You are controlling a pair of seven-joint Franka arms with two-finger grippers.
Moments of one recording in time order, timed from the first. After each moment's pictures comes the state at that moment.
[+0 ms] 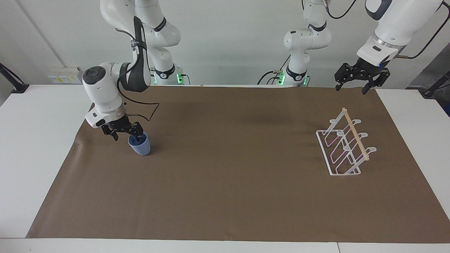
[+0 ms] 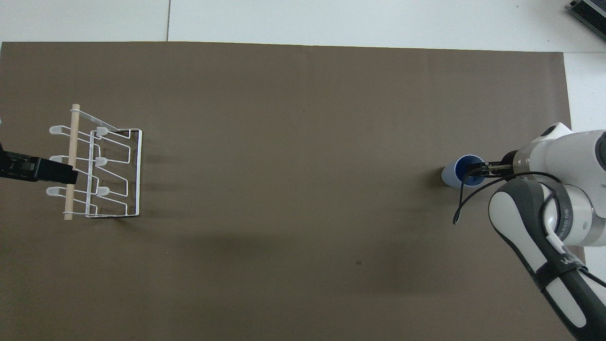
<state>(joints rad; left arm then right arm) 0.07 -0.09 -0.13 -1.67 -0.06 1.56 0.13 0.07 0.08 -0.17 -2.18 -0.01 2.34 -0.07</state>
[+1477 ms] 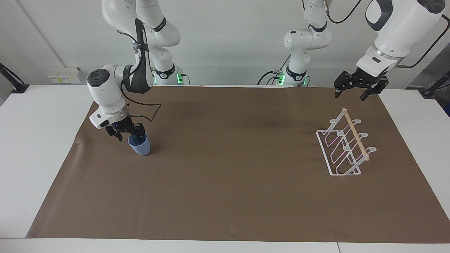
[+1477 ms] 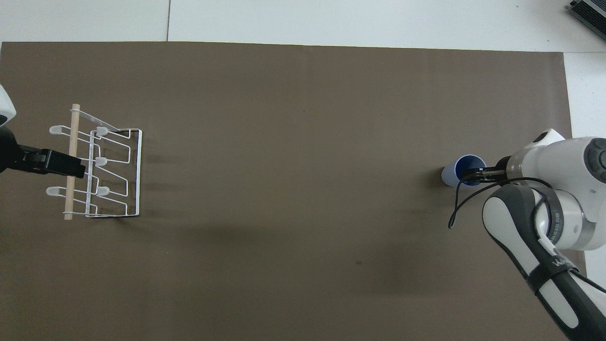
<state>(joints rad) 0.07 -0.06 -0.13 -1.68 -0.06 1.57 0.12 0.07 0.08 -0.16 -2.21 -0.01 2.35 -0.07</state>
